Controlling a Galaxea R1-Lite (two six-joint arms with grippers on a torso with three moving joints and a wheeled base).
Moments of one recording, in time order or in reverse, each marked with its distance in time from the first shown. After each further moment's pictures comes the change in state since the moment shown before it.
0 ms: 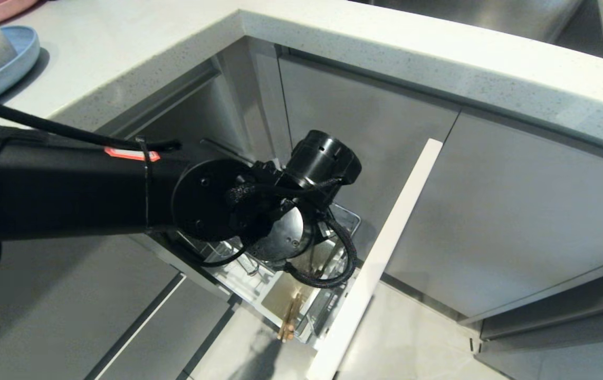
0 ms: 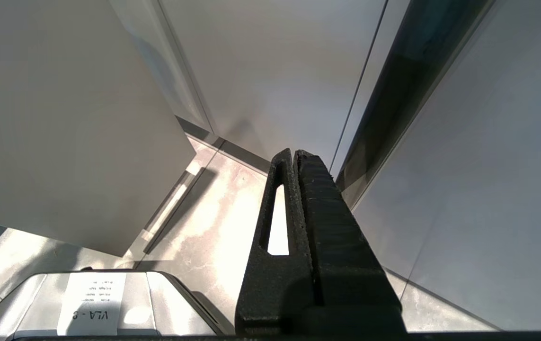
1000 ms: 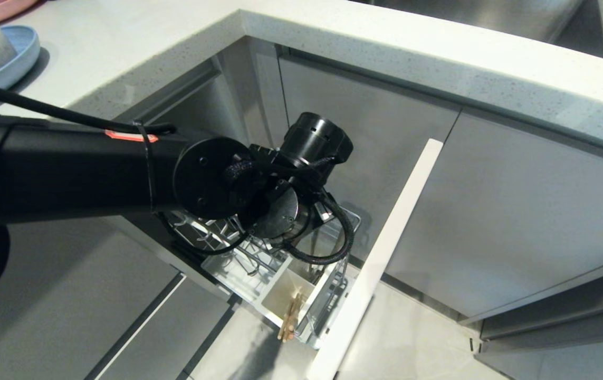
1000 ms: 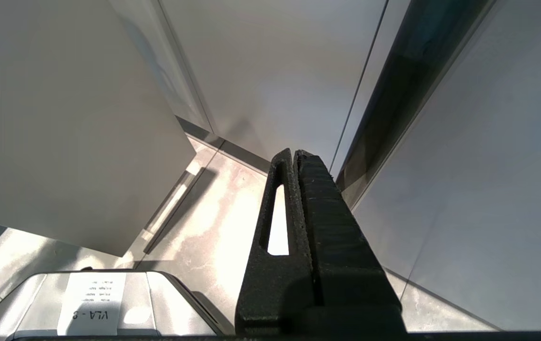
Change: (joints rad) left arm 0.039 0.031 -0.092 0.020 -0.059 -0.031; right arm 0.000 0.000 0.000 0.000 0.000 0.000
